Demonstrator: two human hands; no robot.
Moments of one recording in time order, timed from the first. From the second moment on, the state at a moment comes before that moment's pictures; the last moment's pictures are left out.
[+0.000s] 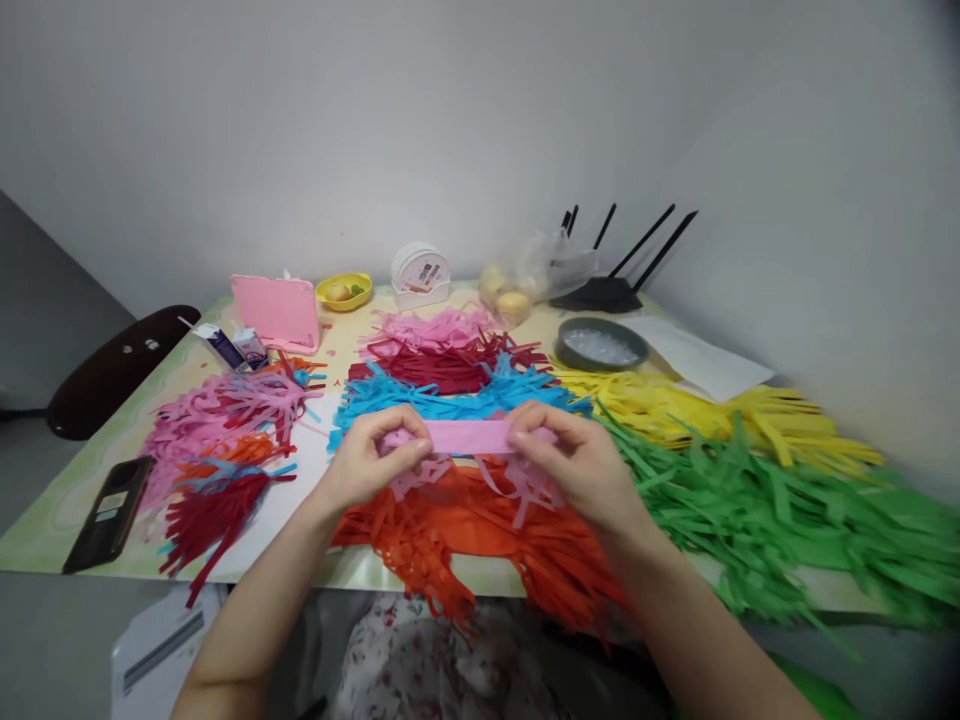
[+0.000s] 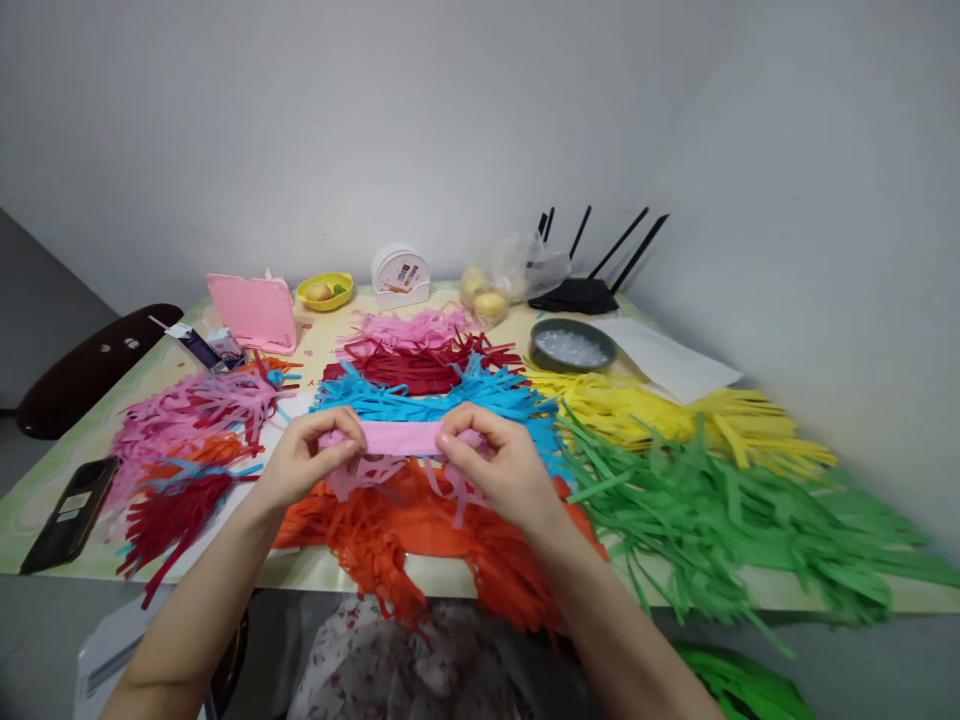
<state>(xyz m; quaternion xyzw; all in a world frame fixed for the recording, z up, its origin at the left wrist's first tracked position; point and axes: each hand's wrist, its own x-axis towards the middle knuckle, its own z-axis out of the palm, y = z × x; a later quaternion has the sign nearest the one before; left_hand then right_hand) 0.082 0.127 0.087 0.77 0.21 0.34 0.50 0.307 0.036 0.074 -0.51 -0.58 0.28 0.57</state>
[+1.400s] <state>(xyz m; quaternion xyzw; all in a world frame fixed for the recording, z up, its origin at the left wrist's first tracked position) 0.083 0.103 0.090 0.84 0.30 0.33 0.30 0.293 0.019 0.076 -0.59 -0.63 0.14 0.49</state>
